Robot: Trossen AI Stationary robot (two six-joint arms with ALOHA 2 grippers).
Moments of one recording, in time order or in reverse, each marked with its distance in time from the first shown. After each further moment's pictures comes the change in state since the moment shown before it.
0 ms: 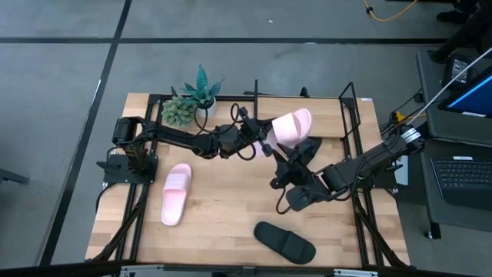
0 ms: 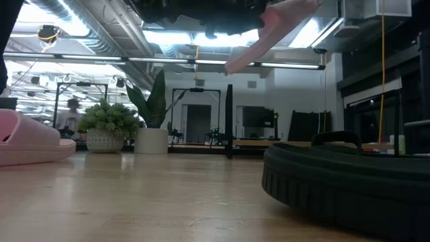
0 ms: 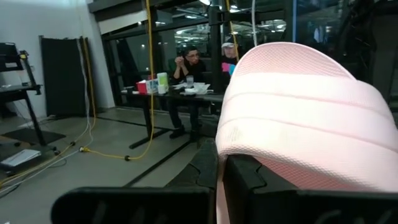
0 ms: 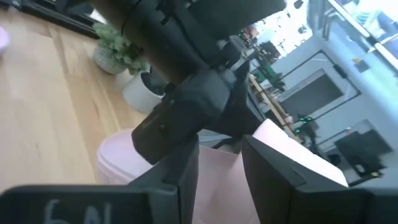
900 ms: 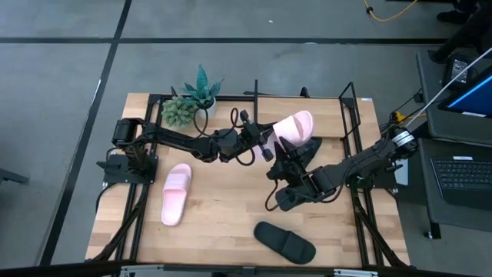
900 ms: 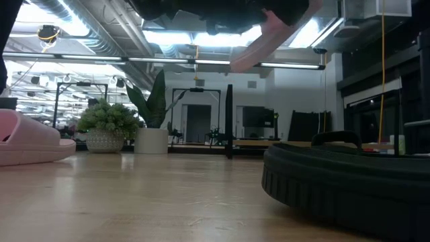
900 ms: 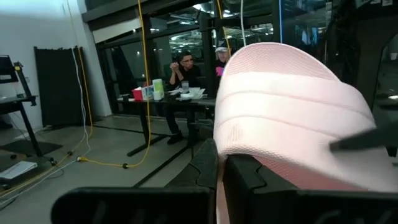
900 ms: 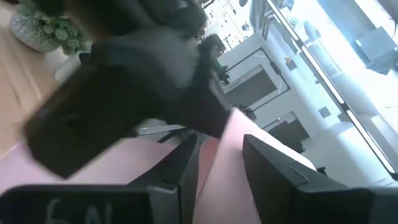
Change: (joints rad) left arm -0.044 0.002 0.000 0.021 -0.015 0.048; right arm -0.045 0.073 -0.002 -0.012 0.226 -0.027
